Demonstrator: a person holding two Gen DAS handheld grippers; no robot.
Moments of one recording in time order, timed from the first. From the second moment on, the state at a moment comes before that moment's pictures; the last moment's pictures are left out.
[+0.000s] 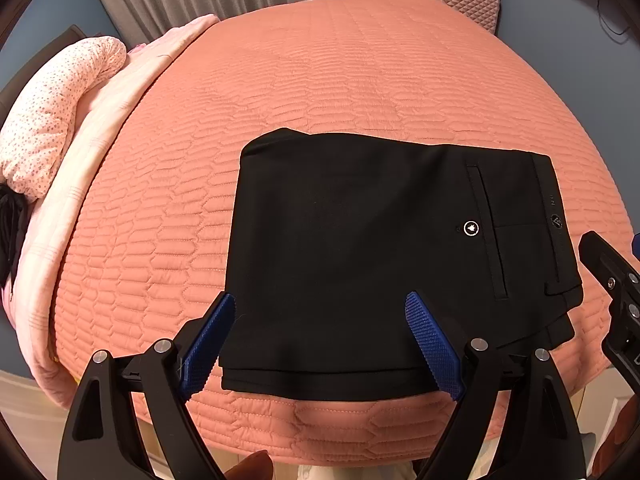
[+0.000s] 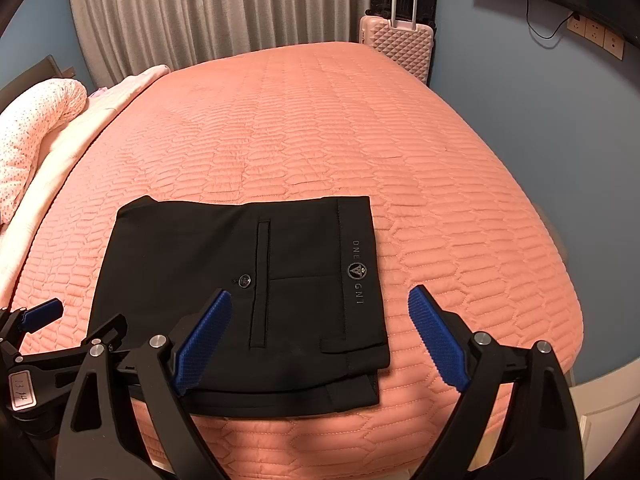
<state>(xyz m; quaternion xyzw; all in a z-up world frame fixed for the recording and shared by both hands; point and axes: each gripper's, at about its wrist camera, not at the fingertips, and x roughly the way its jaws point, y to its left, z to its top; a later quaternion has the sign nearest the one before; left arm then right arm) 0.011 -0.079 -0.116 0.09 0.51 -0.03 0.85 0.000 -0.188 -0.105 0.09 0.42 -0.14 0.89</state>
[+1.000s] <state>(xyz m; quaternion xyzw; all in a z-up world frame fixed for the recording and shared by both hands) 0.009 -0.077 -0.108 0.09 0.50 -0.03 0.86 -0.001 -0.187 -0.100 0.09 0.41 -0.15 0.89</state>
